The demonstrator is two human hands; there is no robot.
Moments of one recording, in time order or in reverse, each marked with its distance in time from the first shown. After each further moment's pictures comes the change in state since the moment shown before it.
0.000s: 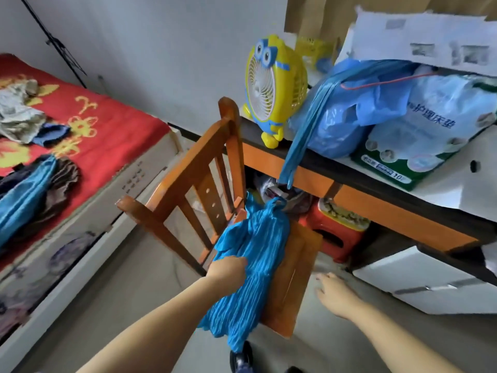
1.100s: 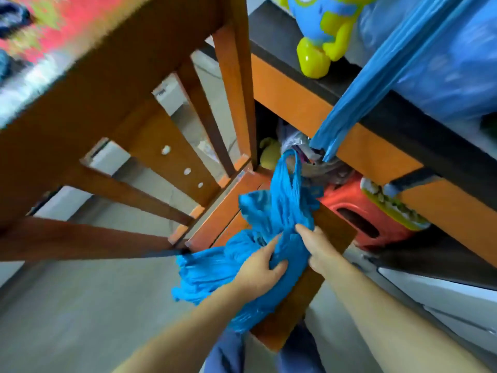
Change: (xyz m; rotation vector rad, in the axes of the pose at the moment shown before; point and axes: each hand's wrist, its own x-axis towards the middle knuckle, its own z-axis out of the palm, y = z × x) left_hand 0.160 0.050 0.101 -0.900 0.086 -0.009; right_hand 0.249 -0.037 0.028 1.306 -0.079 0.222
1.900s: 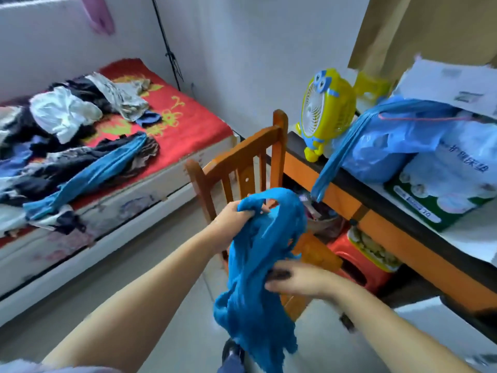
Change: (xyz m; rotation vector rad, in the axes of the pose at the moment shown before) left_hand -0.271 0.137 -0.139 -0.576 0.293 0.106; right_hand -0.375 -0.023 -0.005 -1.072 -0.769 -0.593
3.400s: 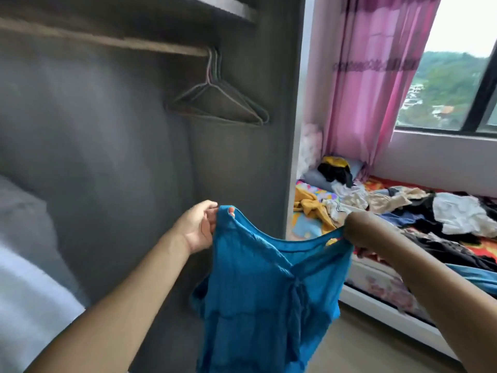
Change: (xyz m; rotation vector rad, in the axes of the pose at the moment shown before) left_hand -0.848 -0.143 -0.273 -0.941 1.387 0.410; right_hand 0.003 -0.492 0.554 -1.274 -0.040 -0.615
